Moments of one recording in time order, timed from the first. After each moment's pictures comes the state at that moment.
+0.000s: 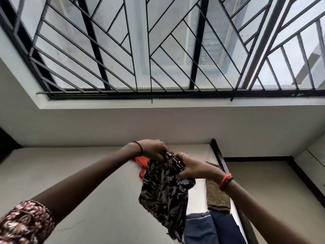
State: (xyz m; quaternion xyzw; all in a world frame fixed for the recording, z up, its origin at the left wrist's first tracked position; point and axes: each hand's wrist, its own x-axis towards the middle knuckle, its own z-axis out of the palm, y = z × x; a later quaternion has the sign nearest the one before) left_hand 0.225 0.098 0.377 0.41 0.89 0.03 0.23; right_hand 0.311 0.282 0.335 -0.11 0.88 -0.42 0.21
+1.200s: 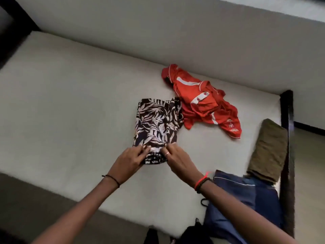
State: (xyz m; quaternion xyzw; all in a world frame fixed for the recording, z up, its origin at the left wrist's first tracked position) left_hand 0.346 -0.125 0.032 0.23 0.97 0.06 0.00; right_hand 0.308 0.095 0.036 -0.36 0.92 -0.17 0.03
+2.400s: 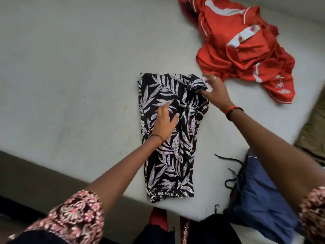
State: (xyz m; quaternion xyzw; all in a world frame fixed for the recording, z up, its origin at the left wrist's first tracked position) left_hand 0.298 -0.060 -0.178 -0.15 0.87 0.44 0.16; right_hand 0.160 0.120 -0.180 -0.05 0.92 -0.34 0.17
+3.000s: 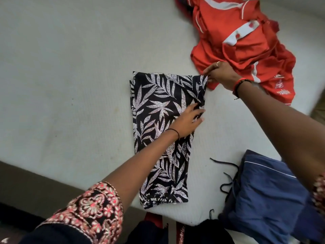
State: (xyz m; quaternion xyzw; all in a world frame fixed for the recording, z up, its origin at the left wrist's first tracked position) left_hand 0.254 0.006 -0.191 0.02 0.83 0.48 0.29; right_hand 0.078 0.140 -0.189 0.10 0.83 -0.46 0.31
